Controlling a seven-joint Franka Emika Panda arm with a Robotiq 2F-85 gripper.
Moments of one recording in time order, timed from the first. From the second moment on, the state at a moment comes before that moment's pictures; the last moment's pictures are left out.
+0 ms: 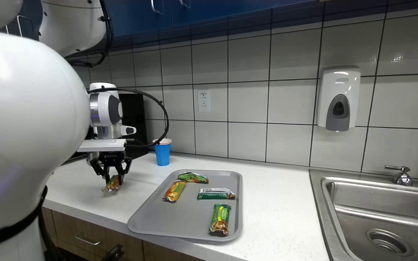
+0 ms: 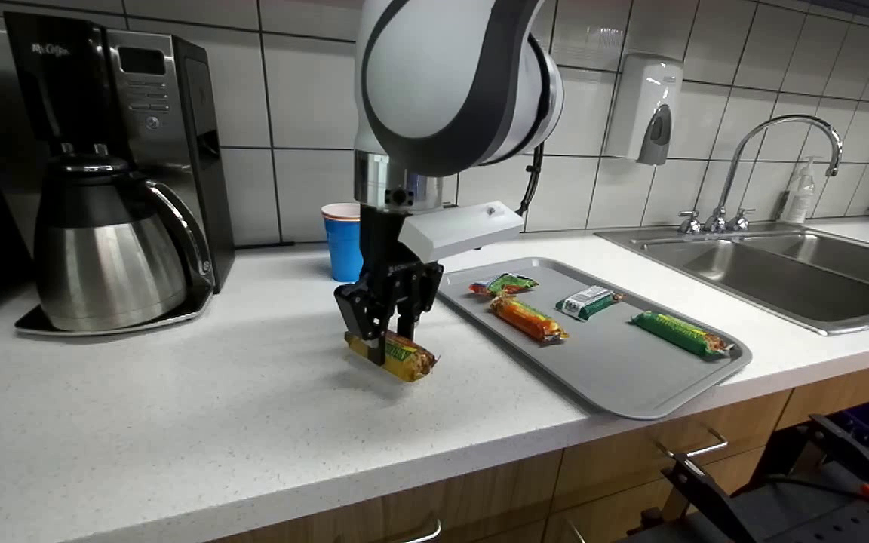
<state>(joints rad) 0.40 0.32 0.22 -2.35 -0.14 2.70 0.13</state>
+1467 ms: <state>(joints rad) 0.26 0.04 0.12 -2.69 -0.14 2.78 0.27</state>
